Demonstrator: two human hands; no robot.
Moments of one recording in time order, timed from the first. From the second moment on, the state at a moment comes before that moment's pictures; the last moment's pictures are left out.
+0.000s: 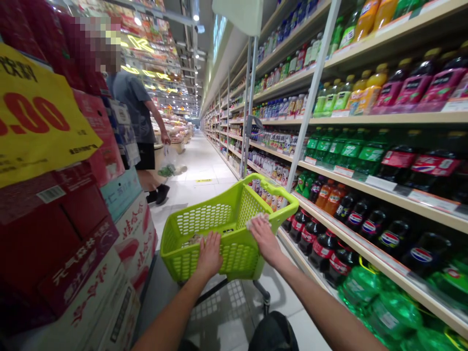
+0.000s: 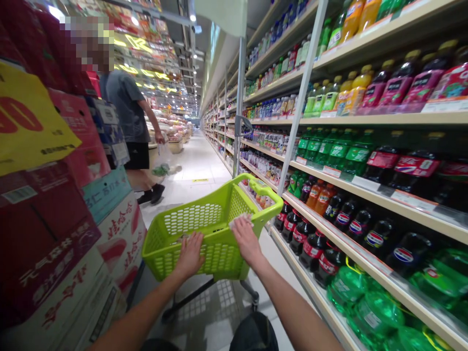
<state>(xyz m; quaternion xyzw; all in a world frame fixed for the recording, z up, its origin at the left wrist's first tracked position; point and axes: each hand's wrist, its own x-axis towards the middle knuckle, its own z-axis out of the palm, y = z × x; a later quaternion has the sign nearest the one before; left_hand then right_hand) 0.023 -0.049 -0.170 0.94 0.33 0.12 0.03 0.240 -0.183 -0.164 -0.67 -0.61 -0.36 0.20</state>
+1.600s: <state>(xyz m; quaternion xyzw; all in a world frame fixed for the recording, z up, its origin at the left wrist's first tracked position) -0.105 -0.006 -0.207 0.85 0.51 0.11 0.07 0.069 -0.053 -0.230 -0.59 -0.68 -0.28 0.34</state>
